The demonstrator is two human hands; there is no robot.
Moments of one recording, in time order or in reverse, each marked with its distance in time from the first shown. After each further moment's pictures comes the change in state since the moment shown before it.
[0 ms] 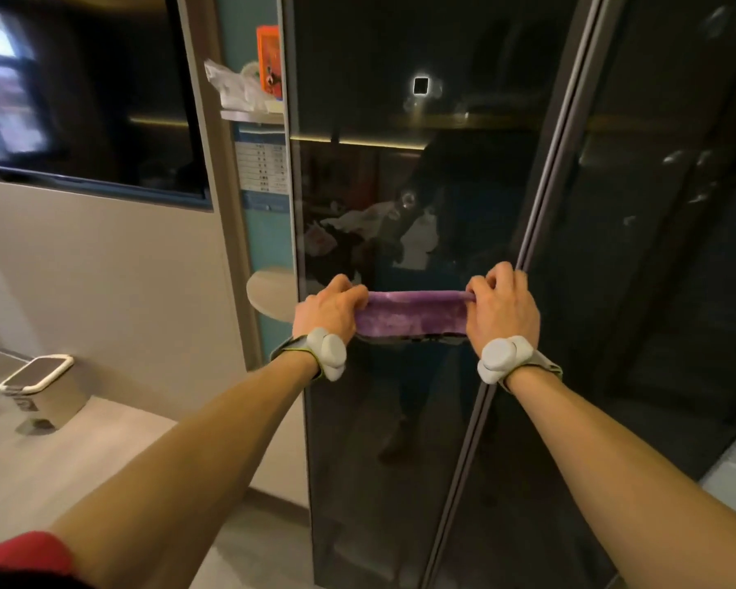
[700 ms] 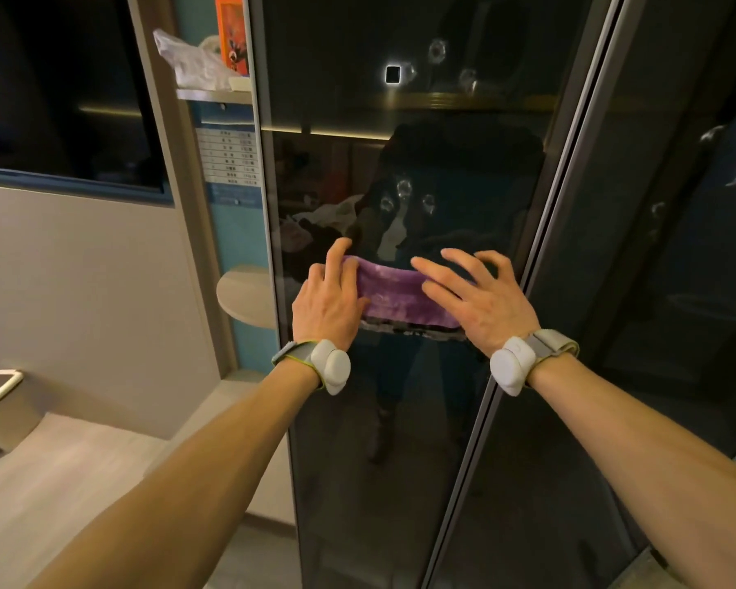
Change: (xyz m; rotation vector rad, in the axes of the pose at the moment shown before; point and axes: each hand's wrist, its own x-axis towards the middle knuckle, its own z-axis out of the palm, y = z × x) left_hand 0.036 0.003 0.037 -0.034 0.248 -0.048; right_hand 0.026 0.008 0.020 -0.293 0.038 -0.664
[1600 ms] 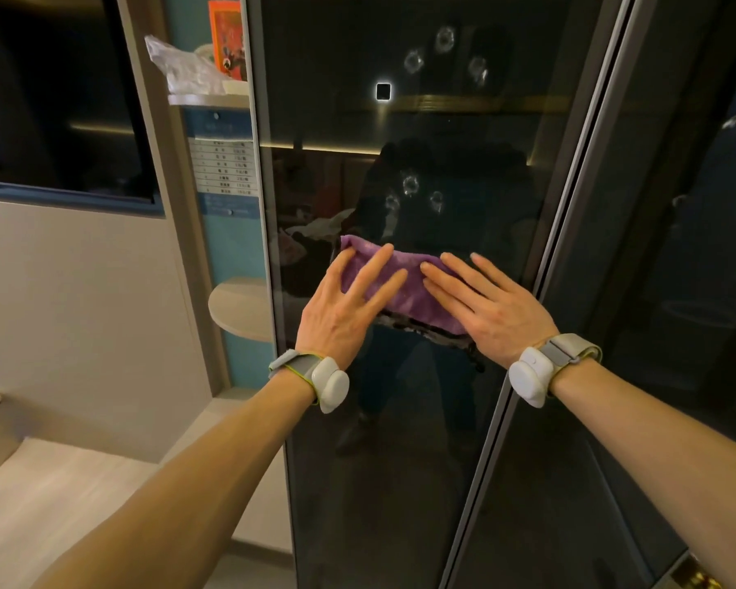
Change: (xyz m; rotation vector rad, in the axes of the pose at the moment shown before) left_hand -0.001 -0.016 0.016 0.201 0.056 0.398; right_hand -0.003 0.002 0.024 -0.143 -0.028 -0.108
